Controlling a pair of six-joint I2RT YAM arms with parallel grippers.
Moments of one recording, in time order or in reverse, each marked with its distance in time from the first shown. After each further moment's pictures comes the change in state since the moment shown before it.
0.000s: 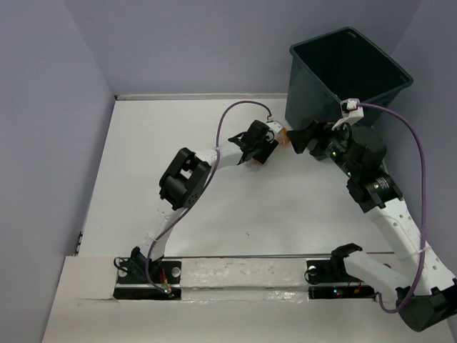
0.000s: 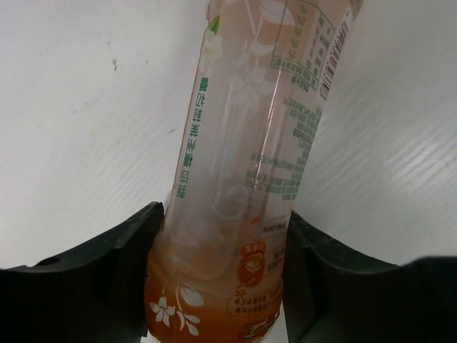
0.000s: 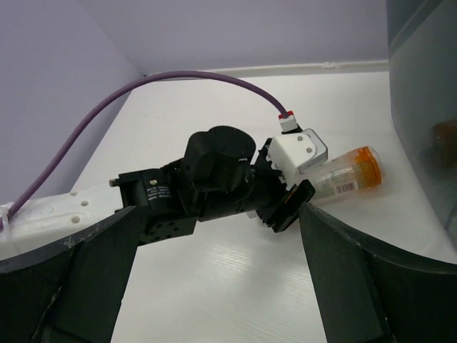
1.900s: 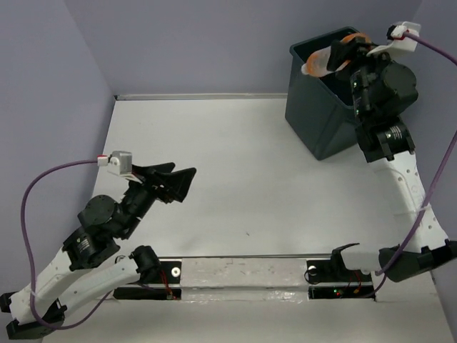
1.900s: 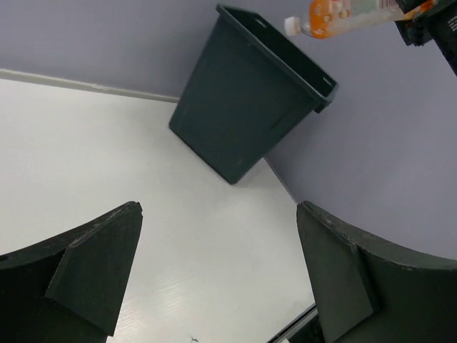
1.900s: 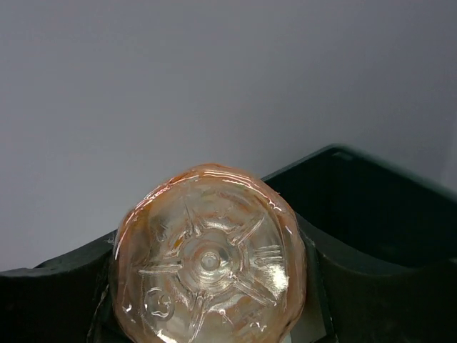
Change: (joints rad) left arm -0.228 -1.856 -0.908 -0.111 -0.335 -0.603; right arm -0.040 0.330 0.599 0.122 0.410 -0.198
